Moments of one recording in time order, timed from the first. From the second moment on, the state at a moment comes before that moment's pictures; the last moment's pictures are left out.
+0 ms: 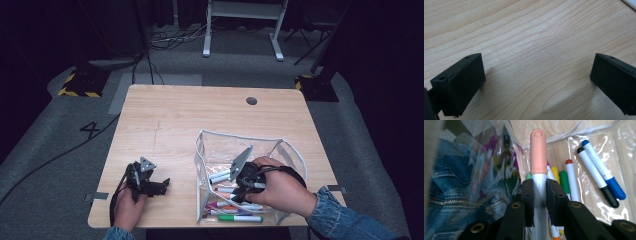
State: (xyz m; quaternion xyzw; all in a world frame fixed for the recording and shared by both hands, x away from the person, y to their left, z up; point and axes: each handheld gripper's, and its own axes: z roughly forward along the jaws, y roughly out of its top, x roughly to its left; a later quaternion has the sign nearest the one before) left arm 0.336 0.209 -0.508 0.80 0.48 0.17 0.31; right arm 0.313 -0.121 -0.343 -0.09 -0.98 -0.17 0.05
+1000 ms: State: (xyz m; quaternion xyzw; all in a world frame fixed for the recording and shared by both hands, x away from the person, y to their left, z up) left arm 0.336 0.209 -0.508 0.80 0.48 0.17 0.31; right arm 0.323 -0.110 -0.388 -0.05 -0.99 -0.08 0.09
